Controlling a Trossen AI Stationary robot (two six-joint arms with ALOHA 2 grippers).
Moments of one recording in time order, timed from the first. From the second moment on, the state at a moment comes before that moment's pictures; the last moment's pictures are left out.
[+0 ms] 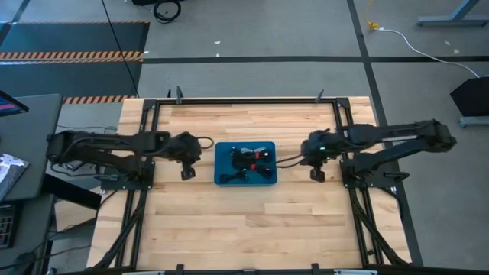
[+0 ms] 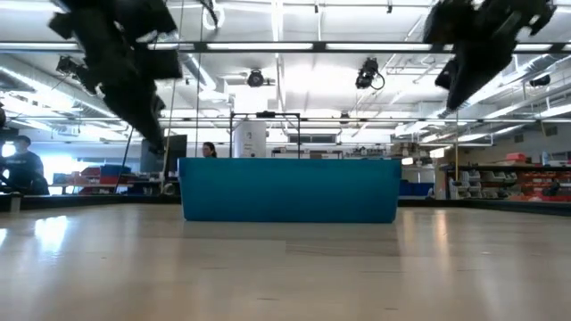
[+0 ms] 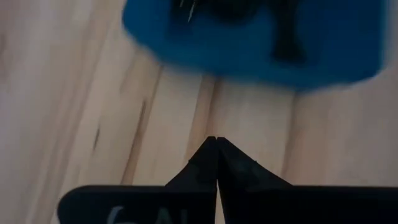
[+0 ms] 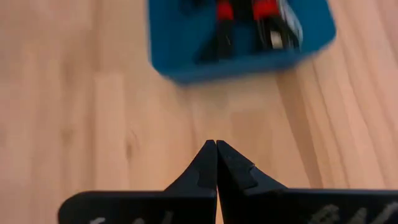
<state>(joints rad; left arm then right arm) 0.13 1.11 0.66 -0.60 -0.09 -0.04 -0.01 1.02 0.82 -0.84 -0.03 0.17</state>
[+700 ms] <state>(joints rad) 0.05 0.59 0.32 -0.06 -0.09 -0.02 0.08 0.34 0.48 -0.48 0.03 0.19</state>
